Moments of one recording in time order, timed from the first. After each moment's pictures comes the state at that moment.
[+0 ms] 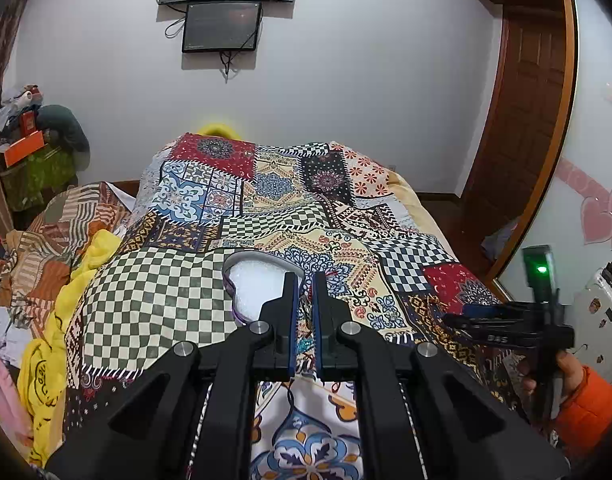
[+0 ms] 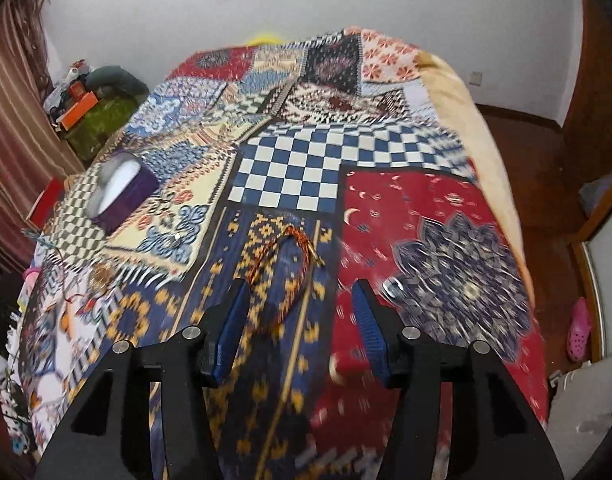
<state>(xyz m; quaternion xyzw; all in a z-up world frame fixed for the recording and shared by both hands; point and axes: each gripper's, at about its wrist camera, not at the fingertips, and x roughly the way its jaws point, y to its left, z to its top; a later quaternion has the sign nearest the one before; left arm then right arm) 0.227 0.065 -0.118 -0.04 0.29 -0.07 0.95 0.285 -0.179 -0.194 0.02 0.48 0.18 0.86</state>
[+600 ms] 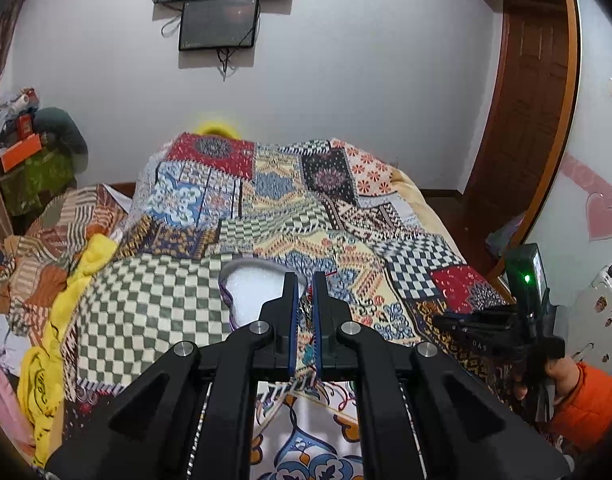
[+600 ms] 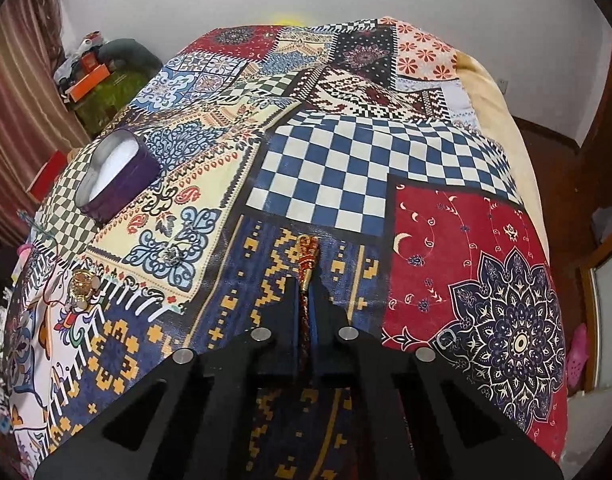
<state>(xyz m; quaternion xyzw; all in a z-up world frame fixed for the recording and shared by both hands) 0.247 0.062 -0.118 -0.03 0.29 -0.06 0.96 0.288 -0.153 -0.198 -0.02 0.47 0.21 0.86</state>
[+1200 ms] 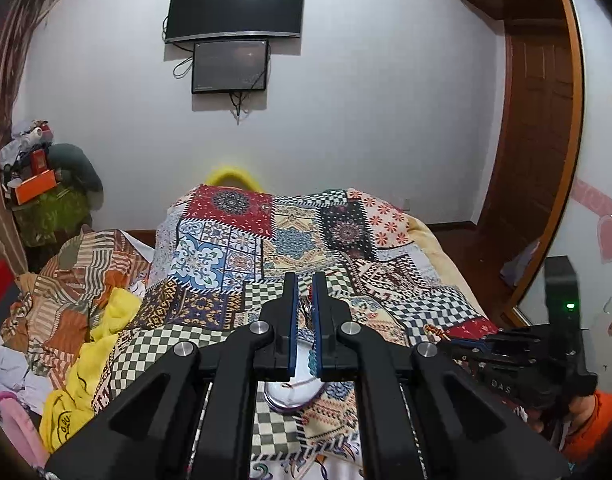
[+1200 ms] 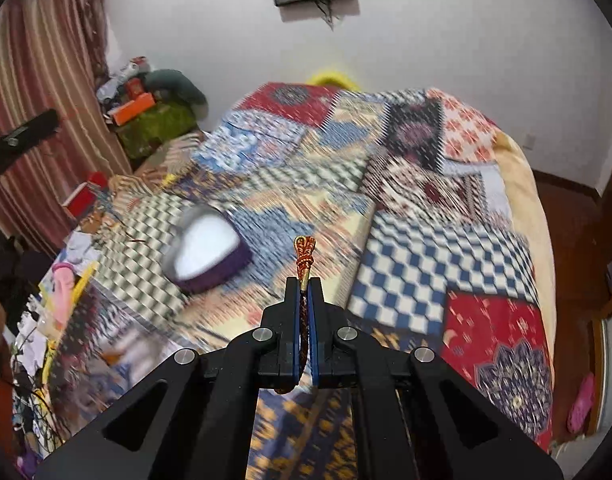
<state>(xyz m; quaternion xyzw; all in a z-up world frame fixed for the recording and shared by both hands) 0.274 0.085 -0.065 -0.02 0.23 -0.04 0.97 0.290 -0.096 -0.120 -0.02 0.38 0.27 0.88</state>
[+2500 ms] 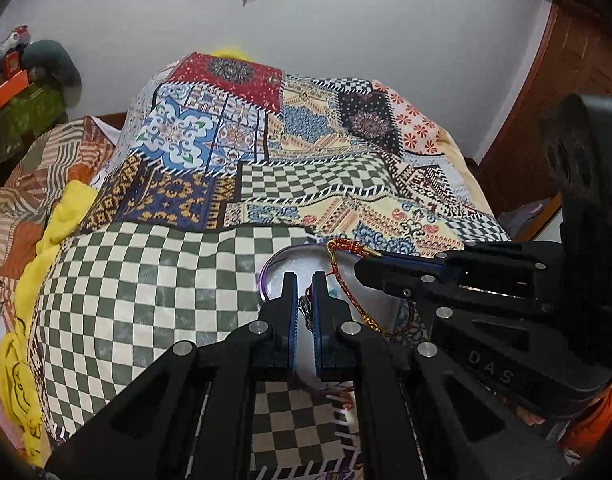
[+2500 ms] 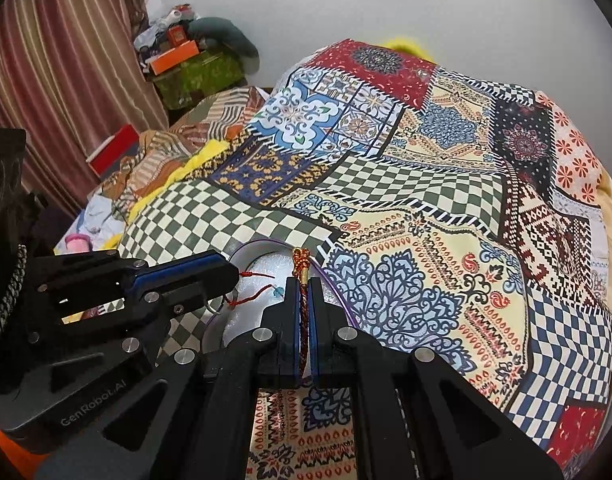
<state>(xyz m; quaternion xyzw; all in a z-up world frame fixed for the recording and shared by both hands) 0.365 0.125 -0.196 -0.08 0.41 -0.06 0.91 0.354 0.025 -0.164 -0.07 0.45 0.34 0.82</state>
